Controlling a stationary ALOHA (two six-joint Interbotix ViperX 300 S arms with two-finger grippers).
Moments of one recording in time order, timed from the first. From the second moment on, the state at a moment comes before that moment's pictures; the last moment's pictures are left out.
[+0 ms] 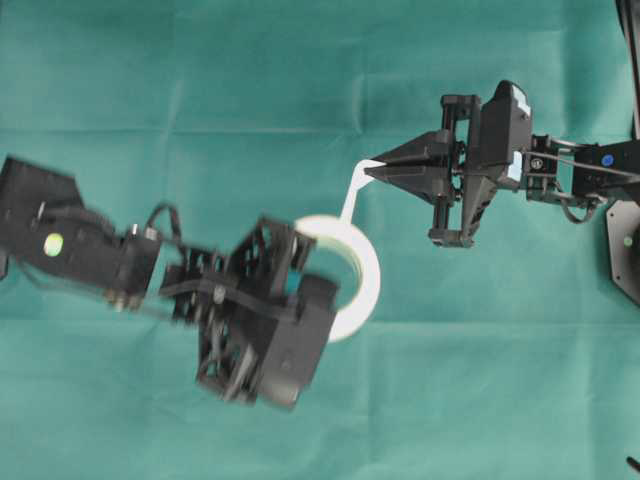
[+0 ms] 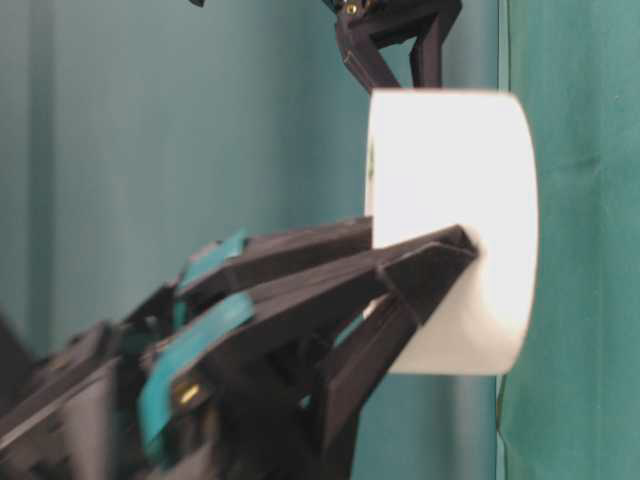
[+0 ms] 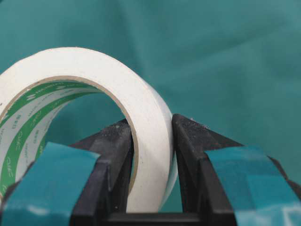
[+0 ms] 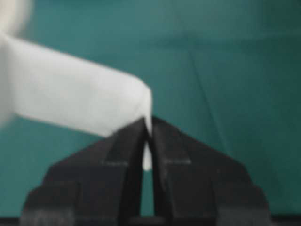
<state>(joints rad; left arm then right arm) -0.25 -0.01 0.29 -0.01 0.46 0.22 -0.16 -0.15 1.01 0.03 -0.58 0.12</state>
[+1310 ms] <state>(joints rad) -0.31 -0.01 0.27 -0.01 0.22 0.40 -0.26 0.01 0.94 0.02 -0.64 0.11</state>
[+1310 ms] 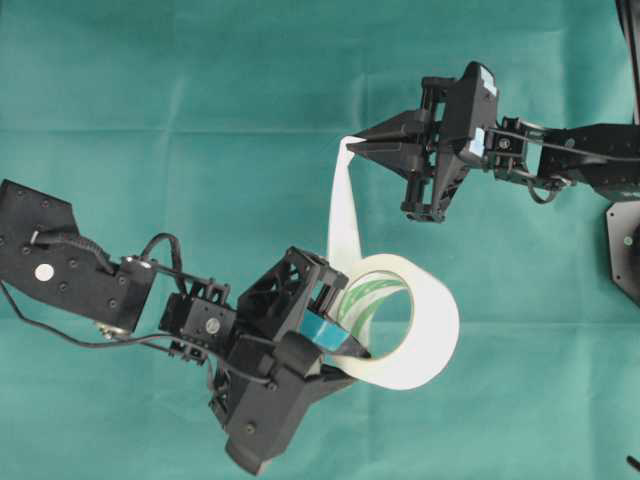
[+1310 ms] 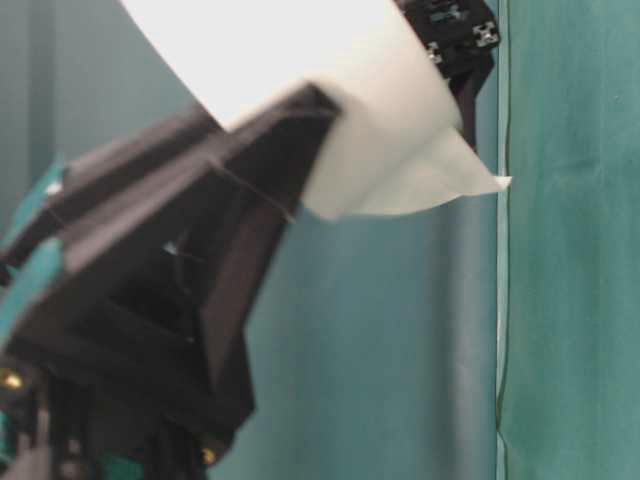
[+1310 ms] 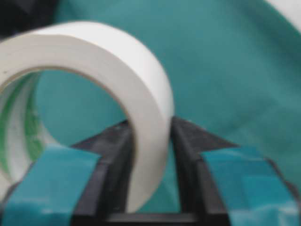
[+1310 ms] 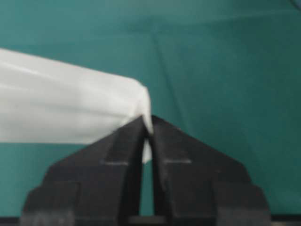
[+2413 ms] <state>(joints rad) -0.32 -0.06 0.31 -0.01 0.07 0.46 -0.26 0.05 0.93 0.01 -0.62 0.12</state>
